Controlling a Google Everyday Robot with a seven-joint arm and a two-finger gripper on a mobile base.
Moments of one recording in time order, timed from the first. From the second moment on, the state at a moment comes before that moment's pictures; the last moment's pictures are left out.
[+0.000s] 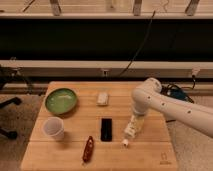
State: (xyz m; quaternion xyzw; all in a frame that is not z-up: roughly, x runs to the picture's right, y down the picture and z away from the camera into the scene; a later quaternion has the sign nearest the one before) arm 0.169 0.173 0.792 -0.30 -0.01 0.02 0.95
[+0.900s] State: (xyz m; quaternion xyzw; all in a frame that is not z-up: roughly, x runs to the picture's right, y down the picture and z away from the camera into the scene) arm 0.155 0.189 0.801 -0.31 -0.08 -0.15 0.93
